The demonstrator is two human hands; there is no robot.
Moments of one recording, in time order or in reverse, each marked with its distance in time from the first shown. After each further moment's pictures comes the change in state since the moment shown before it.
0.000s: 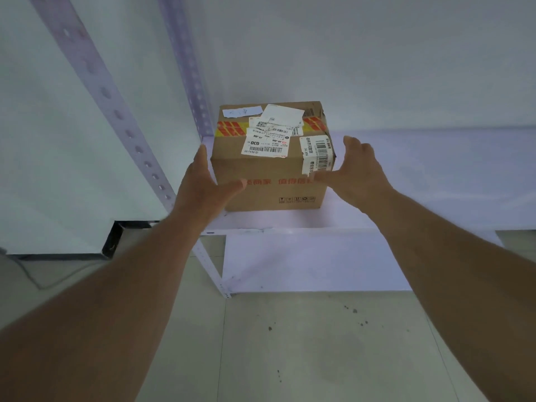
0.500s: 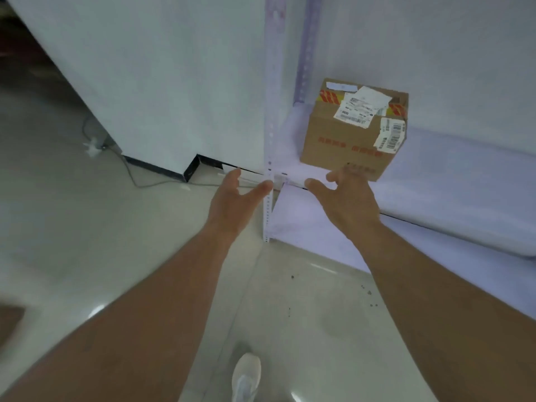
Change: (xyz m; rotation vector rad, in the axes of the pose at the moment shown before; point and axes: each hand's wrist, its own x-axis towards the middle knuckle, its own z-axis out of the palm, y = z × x) left_hand -0.196 -0.034 -0.072 -0.345 0.161 -0.350; right_hand -0.179 -0.059 0.027 -0.027 -0.214 -0.170
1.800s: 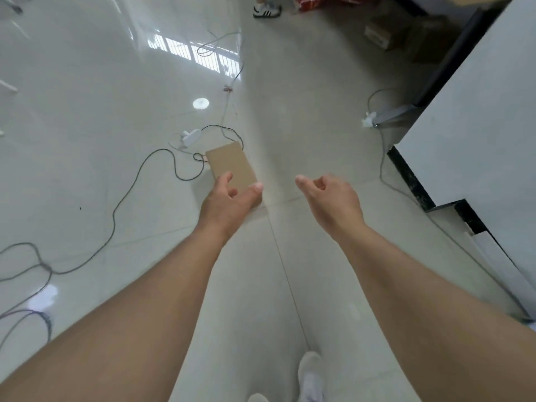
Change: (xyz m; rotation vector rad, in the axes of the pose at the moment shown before) left_hand -0.199 -0.322 -0.585 -0.288 0.831 -0.451; right_hand -0.342 -0.447 0.455 -0.132 -0.706 -0.643
